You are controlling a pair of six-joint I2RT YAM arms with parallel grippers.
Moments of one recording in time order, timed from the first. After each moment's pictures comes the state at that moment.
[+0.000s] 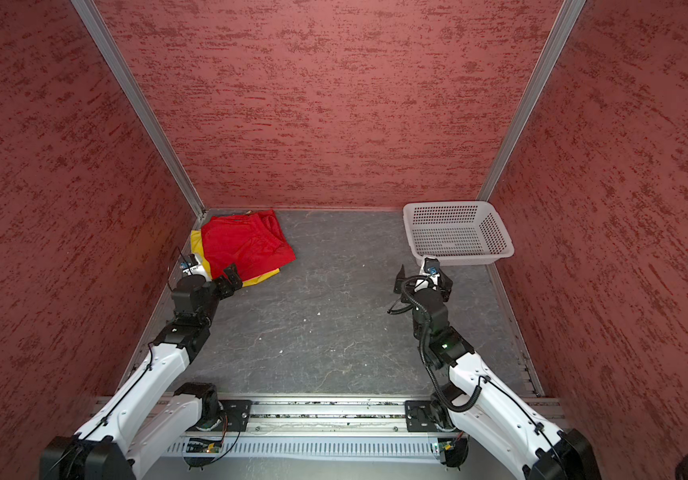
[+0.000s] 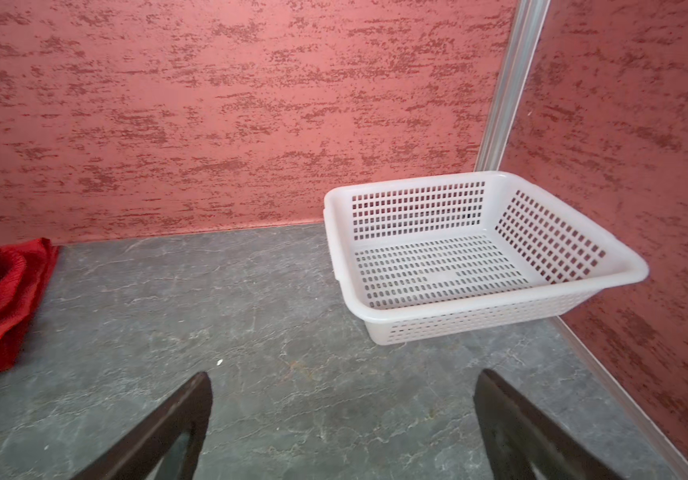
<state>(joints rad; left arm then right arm) -0.08 0.87 0.42 0.10 -0.25 -0.37 0.49 0.81 0.44 0.20 0.61 0.15</state>
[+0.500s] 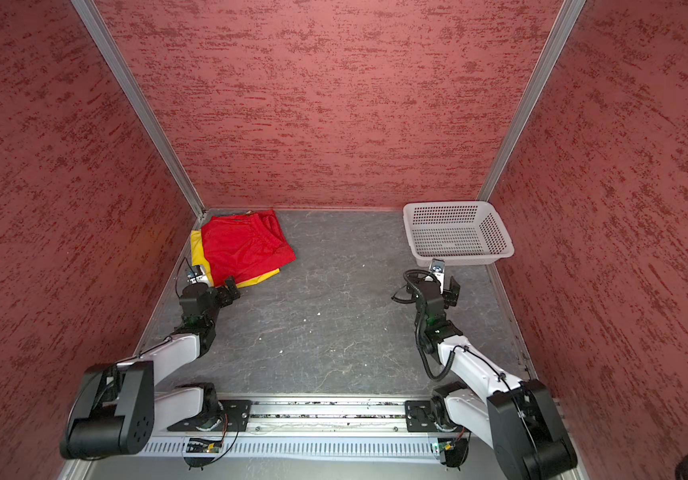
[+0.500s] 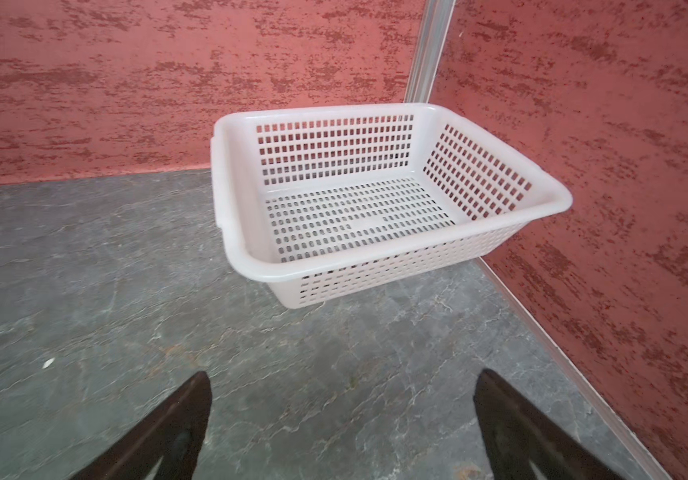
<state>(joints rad) 0.07 1.24 0.30 0.52 -0.17 -0.27 0.27 1.12 0.36 0.42 0.61 0.13</state>
